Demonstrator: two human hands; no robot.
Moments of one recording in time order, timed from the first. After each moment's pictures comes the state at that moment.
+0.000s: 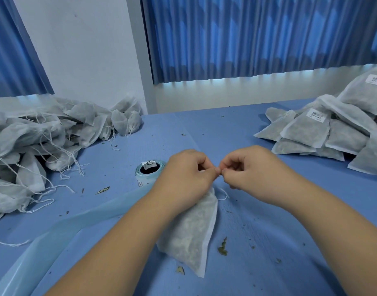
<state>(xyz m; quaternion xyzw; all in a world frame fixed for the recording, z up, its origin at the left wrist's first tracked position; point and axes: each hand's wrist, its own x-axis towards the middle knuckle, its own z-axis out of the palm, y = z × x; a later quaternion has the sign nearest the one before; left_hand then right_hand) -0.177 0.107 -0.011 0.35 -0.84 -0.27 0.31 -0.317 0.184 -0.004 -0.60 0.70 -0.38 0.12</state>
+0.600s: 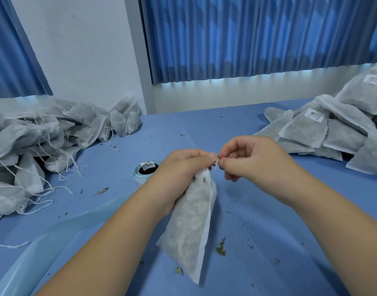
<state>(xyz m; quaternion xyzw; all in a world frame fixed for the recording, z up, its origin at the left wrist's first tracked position) -0.167 0.108 0.000 0.28 -0.69 -0.61 0.28 -0.318 0.187 0.005 -0.55 0.59 -0.54 0.25</state>
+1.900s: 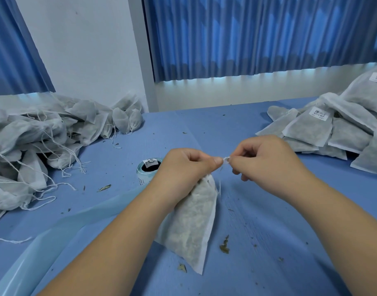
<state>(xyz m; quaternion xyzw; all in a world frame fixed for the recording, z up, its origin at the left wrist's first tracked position) -0.173 0.104 -0.008 0.34 -0.72 -0.50 0.33 -0.319 0.187 0.002 -0.53 0.70 -0.46 0.10</state>
